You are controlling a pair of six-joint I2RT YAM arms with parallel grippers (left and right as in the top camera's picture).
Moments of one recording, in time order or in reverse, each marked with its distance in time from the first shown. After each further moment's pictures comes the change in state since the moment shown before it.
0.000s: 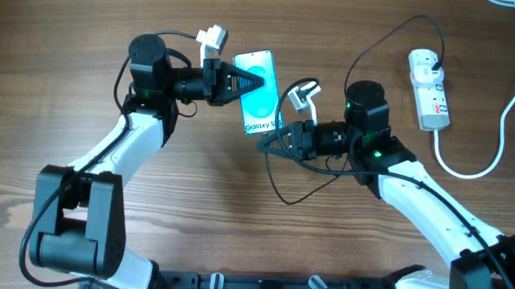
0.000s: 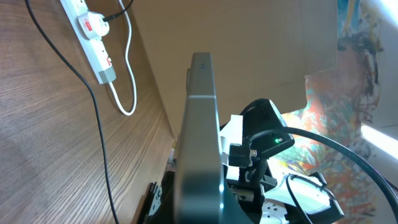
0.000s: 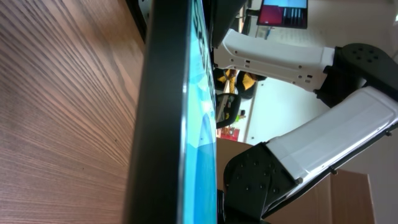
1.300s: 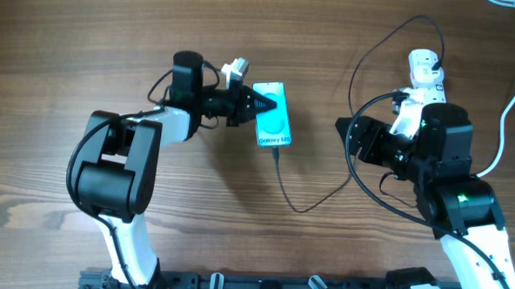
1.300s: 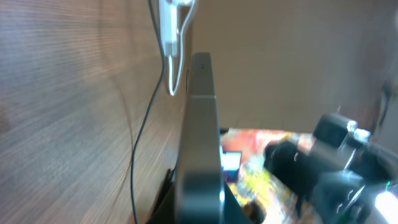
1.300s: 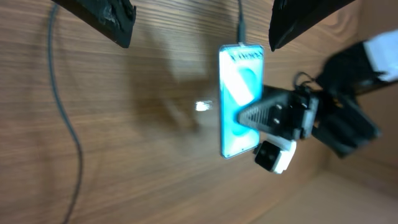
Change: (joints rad) left arm -0.058 0.336 0.067 -0.208 -0.059 0.156; right arm -0.230 -0.465 0.097 -0.867 0.838 -0.358
